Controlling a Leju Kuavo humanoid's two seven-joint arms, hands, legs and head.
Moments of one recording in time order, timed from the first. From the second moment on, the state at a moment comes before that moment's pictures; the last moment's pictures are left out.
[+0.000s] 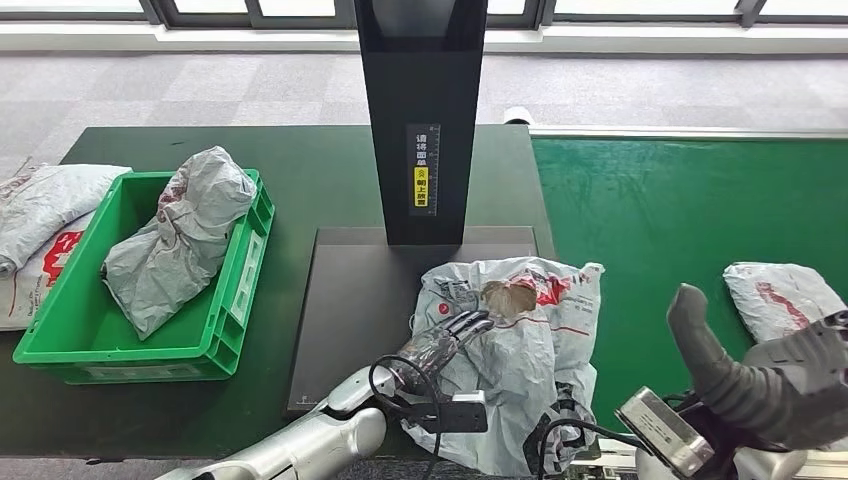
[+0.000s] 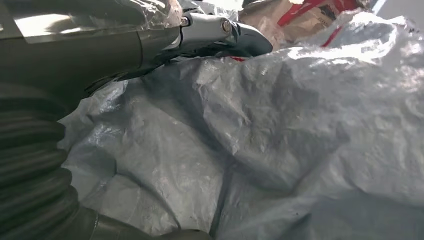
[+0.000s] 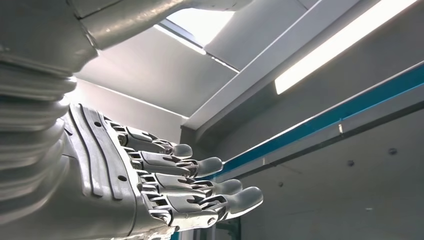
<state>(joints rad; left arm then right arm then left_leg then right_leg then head) -0.54 -0.39 -1.07 -0.58 -0.50 0.35 -0.26 0.00 0.32 -0.09 -1.96 0.95 -0.70 -0.63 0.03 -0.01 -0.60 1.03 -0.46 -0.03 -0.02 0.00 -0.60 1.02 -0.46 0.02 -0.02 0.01</state>
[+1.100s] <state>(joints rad) -0.34 -0.38 -0.35 -1.01 -1.26 0.70 -0.30 0.05 0.32 -0.15 -1.98 0.95 -0.70 -0.58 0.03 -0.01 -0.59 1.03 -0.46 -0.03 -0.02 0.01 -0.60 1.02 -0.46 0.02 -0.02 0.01</state>
